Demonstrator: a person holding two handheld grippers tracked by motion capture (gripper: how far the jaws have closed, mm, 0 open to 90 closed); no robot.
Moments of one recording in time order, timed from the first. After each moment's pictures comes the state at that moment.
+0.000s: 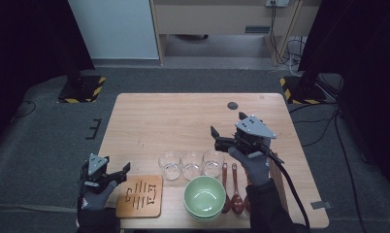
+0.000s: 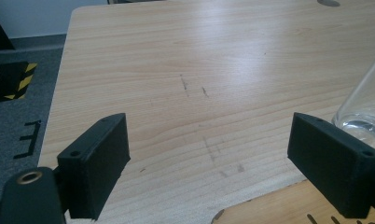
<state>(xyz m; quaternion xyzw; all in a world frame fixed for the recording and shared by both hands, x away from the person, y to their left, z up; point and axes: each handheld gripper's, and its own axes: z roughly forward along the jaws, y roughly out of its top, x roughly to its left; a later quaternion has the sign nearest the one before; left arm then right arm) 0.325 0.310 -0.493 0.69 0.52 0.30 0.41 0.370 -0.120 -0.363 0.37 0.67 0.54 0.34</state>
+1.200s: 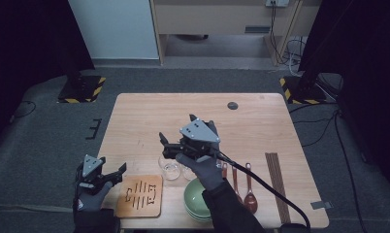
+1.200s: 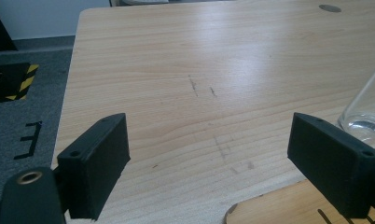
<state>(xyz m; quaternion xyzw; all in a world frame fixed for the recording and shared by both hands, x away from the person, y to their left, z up) 0.322 0.322 -0.494 0.68 0.52 0.30 0.42 0.350 0.000 -0.352 0.32 0.69 0.57 0.30</state>
